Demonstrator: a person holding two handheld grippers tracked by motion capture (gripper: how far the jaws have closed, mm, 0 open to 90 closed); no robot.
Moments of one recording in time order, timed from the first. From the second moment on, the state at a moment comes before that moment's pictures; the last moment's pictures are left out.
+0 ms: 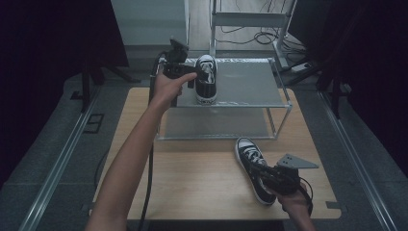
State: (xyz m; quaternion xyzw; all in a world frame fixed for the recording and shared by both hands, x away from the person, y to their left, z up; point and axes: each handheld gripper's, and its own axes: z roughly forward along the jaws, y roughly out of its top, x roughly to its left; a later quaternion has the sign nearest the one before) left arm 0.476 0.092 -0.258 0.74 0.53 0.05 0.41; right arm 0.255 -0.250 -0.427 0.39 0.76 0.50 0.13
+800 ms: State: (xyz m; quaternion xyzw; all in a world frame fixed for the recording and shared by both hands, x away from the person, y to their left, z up) left arm 0.402 0.133 -0.301 0.77 0.47 0.05 0.43; right arm 0.208 -0.270 -0.481 0.42 0.78 0.45 0.11
